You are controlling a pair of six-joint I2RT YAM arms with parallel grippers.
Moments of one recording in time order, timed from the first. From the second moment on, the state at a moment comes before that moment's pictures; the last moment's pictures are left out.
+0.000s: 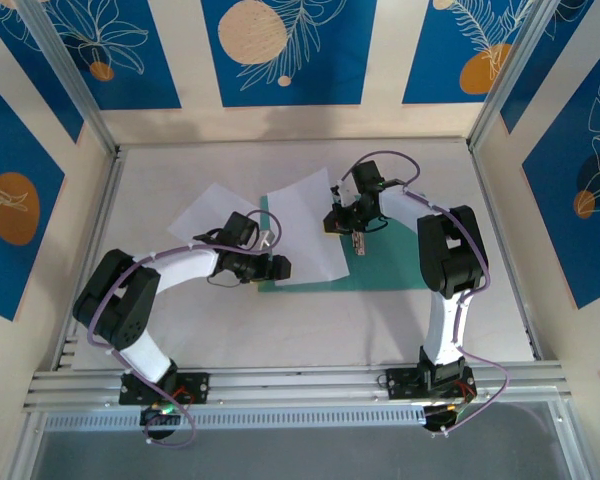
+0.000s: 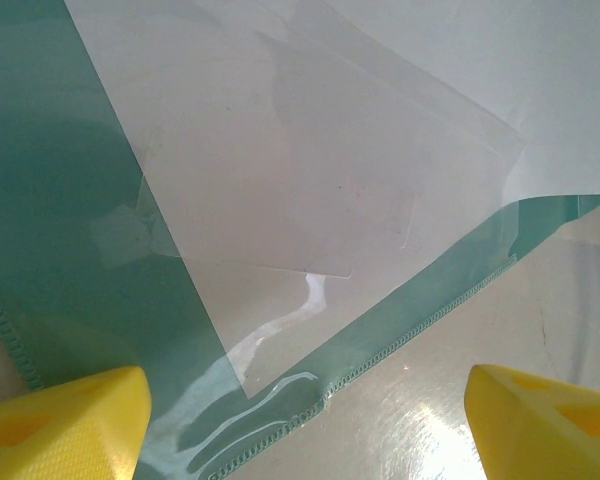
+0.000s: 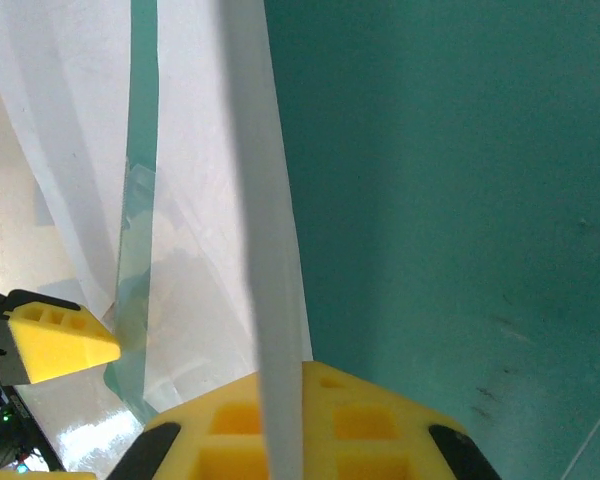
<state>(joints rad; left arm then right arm) -0.54 1.64 0.87 -0.31 0.47 -0.50 0.30 1.98 1.38 -0.61 -0.62 0.23</state>
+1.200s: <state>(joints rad) -0.53 1.64 0.84 -0.27 0.49 -0.52 0.27 1.98 1.31 -0.62 -0.62 0.29</state>
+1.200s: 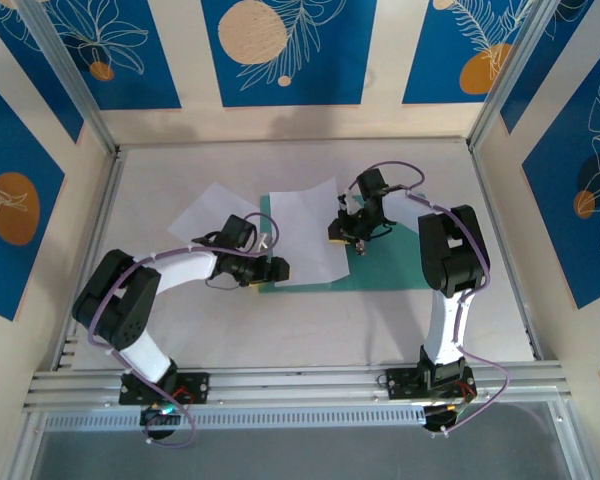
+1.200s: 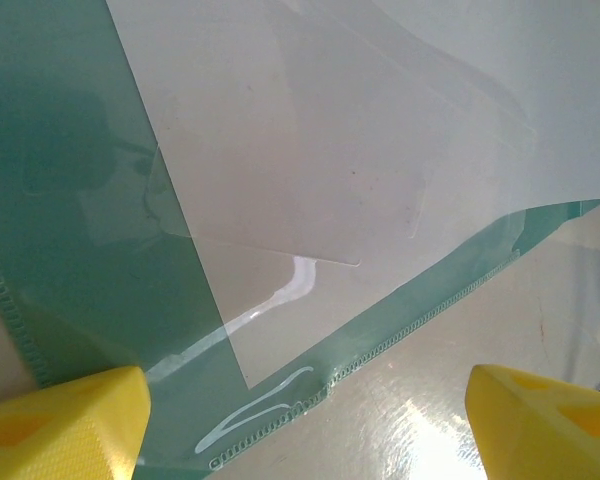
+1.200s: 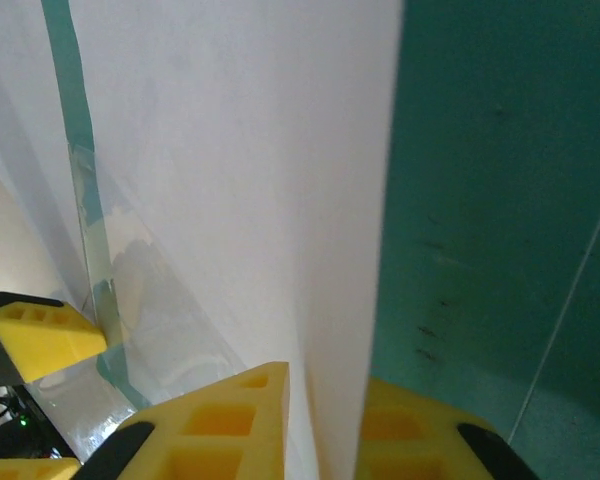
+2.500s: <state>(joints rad) -0.53 1.64 0.84 -0.26 0.52 -0.52 0.32 1.93 1.22 -0.50 -0.60 0.40</state>
